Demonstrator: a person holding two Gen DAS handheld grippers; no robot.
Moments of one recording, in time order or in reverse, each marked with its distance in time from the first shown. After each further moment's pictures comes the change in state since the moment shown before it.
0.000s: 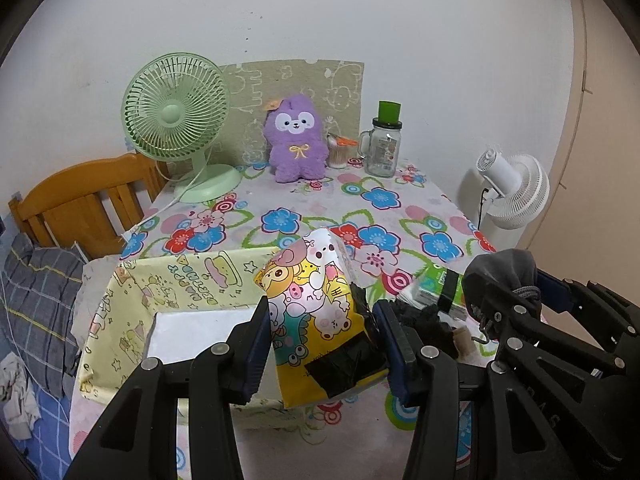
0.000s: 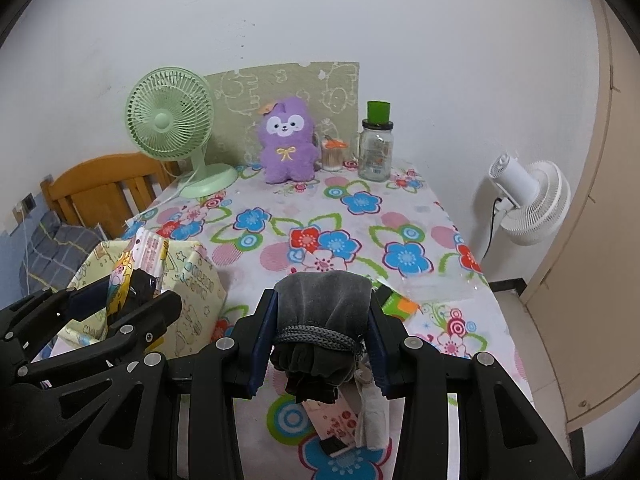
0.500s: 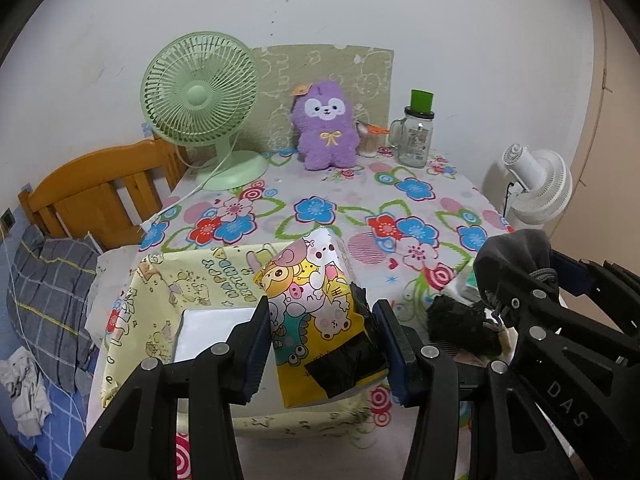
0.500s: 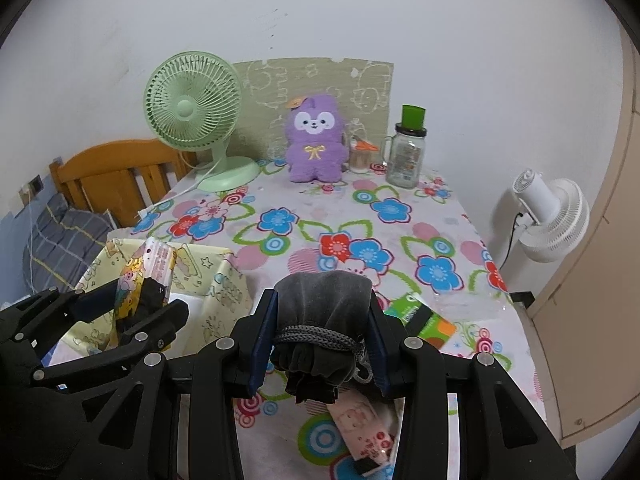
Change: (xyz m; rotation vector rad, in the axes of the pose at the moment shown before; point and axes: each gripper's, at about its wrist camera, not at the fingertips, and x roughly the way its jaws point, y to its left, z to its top) left arm 0.018 0.038 0.001 -0.018 0.046 0.056; right arm 0.022 0.039 0.018 -0.065 0.024 0.033
